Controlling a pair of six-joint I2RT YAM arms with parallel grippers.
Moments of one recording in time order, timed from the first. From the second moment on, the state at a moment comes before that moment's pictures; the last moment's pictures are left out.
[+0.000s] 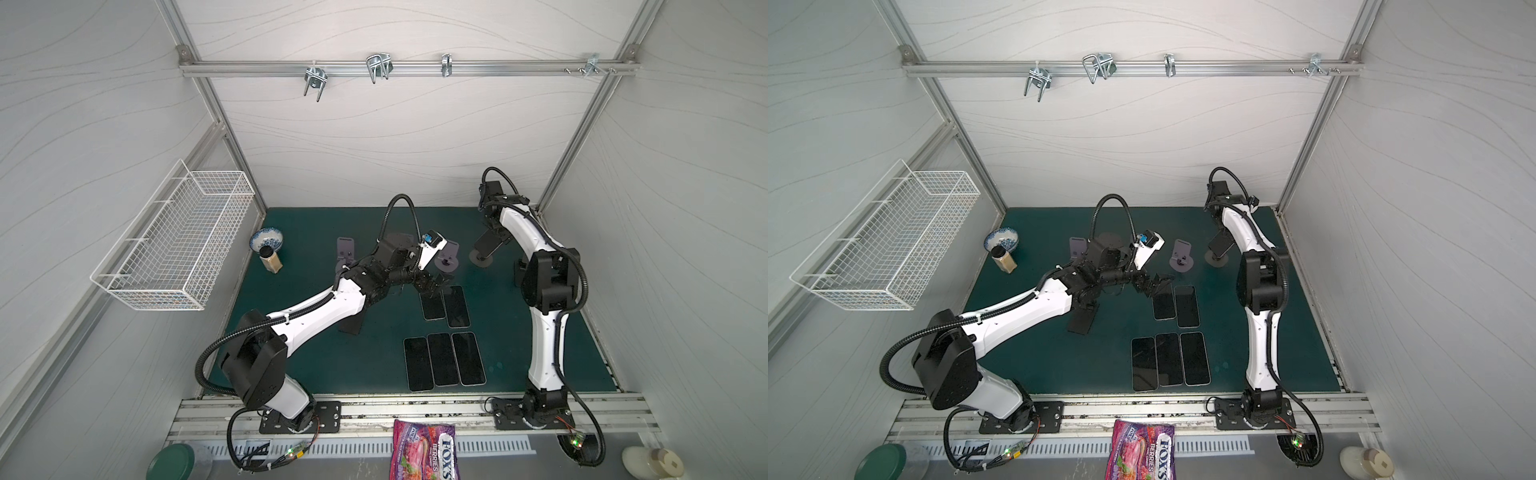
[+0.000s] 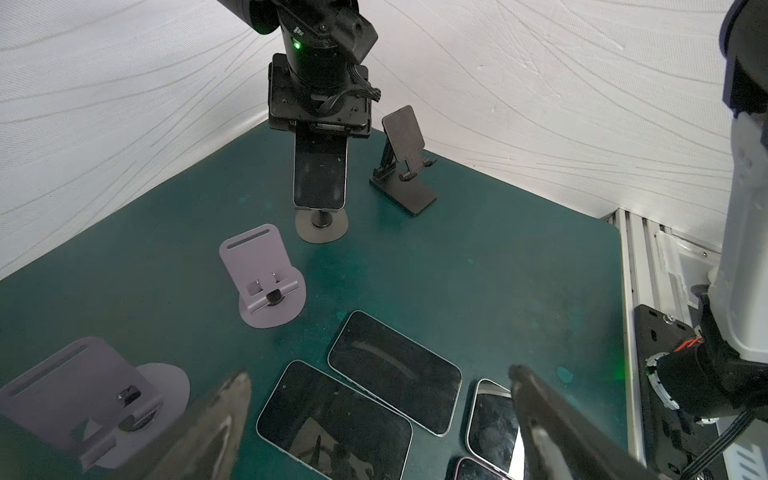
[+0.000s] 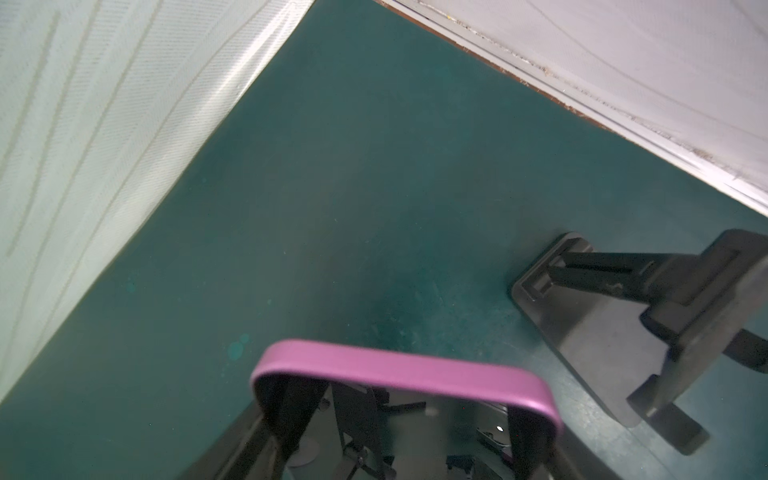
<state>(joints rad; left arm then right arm) -0.74 1.52 1.14 -0.05 0.33 0.05 0.19 2.22 2.06 -0.98 0.52 0.99</state>
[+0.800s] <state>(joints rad) -0.77 1.50 1.15 -0.16 0.32 0.06 0.19 2.01 1.85 -0.86 0.54 0.83</state>
